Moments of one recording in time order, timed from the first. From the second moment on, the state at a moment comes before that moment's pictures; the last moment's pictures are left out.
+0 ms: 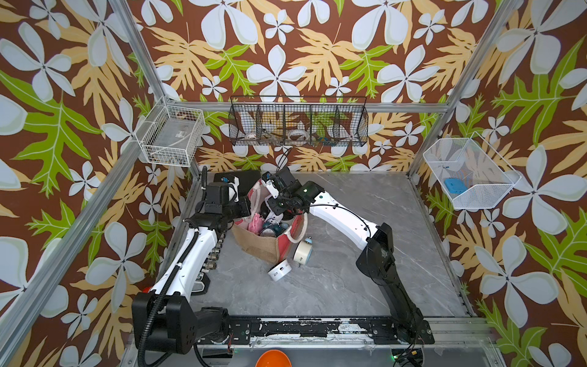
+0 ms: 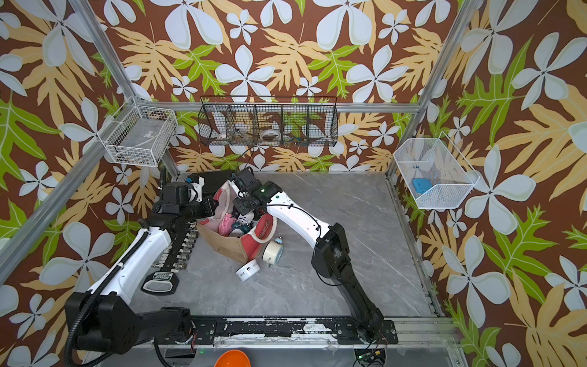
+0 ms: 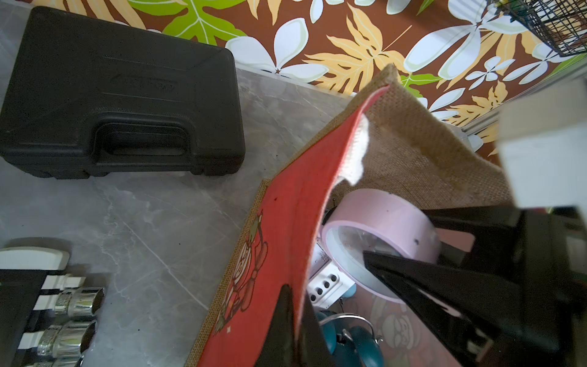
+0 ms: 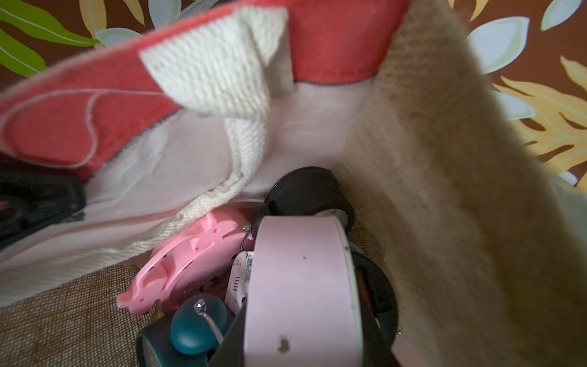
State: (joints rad) left arm -0.08 1.28 1.06 -0.40 0.26 -0.32; right arm 0.84 2.31 2.34 -0.86 0.08 0.03
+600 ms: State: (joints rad) left arm -0.08 1.28 1.05 -0.40 0.25 -0.32; right arm 0.83 2.42 2.36 -0.77 0.05 0.04
